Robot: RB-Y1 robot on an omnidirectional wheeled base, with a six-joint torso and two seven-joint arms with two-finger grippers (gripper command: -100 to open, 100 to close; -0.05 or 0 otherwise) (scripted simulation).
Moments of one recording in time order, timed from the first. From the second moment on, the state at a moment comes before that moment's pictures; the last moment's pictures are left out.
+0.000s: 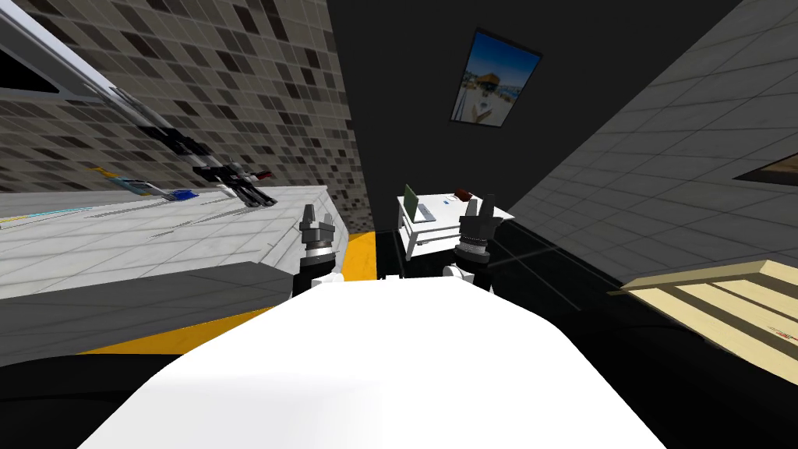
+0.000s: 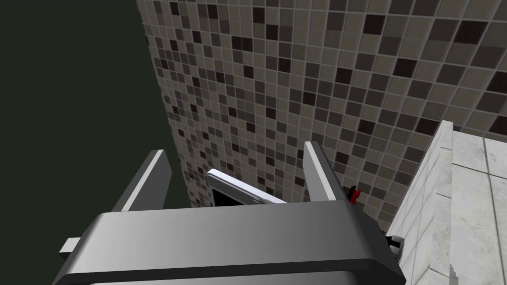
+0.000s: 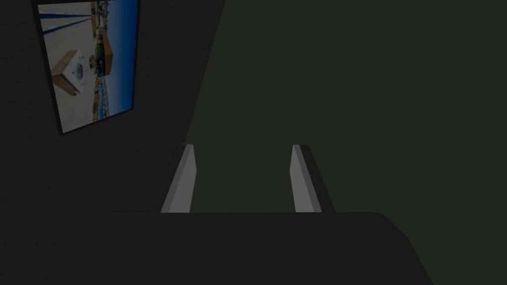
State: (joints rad) left arm 0.52 0.00 -0.07 -2.26 0.12 -0.41 -0.11; right arm 0.50 -0.01 0.02 -2.38 -0.07 -0.57 0.14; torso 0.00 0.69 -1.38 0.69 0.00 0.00
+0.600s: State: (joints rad) left arm 0.52 0.00 -0.07 -2.26 0.12 -0.41 -0.11; right arm 0.49 -0.16 0.00 -2.33 0.01 -0.55 0.19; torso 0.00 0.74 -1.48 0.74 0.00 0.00
